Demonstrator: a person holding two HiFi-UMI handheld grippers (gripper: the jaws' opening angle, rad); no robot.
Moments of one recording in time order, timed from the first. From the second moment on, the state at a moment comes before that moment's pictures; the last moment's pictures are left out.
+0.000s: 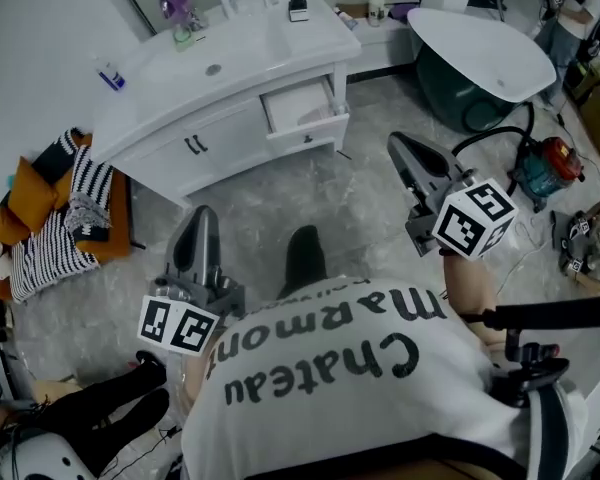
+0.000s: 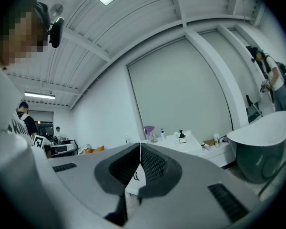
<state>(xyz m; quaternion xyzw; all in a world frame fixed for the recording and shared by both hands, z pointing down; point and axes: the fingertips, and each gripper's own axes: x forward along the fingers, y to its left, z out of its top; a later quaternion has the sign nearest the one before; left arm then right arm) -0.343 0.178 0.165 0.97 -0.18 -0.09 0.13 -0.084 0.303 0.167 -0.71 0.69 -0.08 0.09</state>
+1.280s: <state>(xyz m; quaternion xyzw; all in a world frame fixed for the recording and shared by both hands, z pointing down) -0.142 -0.069 0.136 0.98 -0.10 -0.08 0.12 0.077 0.122 0.151 -0.78 0.61 -0.08 0.09</state>
